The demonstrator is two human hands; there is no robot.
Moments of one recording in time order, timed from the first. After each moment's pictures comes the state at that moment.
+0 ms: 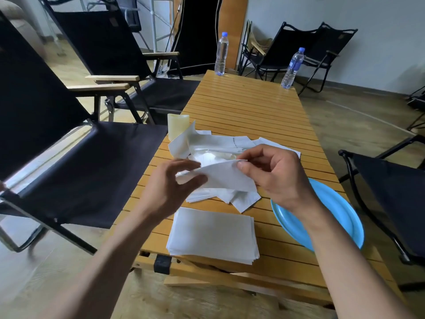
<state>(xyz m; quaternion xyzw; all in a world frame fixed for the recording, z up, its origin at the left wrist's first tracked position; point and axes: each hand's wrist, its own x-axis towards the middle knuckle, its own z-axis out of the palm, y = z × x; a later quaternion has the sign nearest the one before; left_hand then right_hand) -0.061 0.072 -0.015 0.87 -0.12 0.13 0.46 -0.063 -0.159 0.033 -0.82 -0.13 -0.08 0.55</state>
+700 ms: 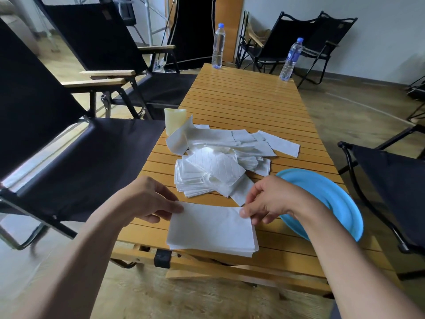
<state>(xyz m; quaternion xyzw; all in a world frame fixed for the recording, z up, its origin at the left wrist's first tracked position) -0.061 0.106 -0.015 0.85 0.11 -0.26 0.45 -0.059 -0.175 0.004 -0.87 0.07 0.28 0.39</state>
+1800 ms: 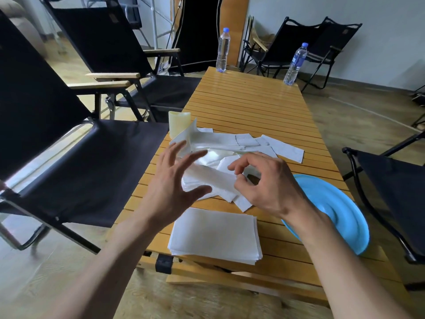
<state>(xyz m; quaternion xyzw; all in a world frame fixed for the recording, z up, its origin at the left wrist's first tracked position) -0.063 0.072 -0.022 0.92 -0.14 0.13 0.34 -0.059 -0.151 0.014 -0.91 -0.22 -0.16 0.32</state>
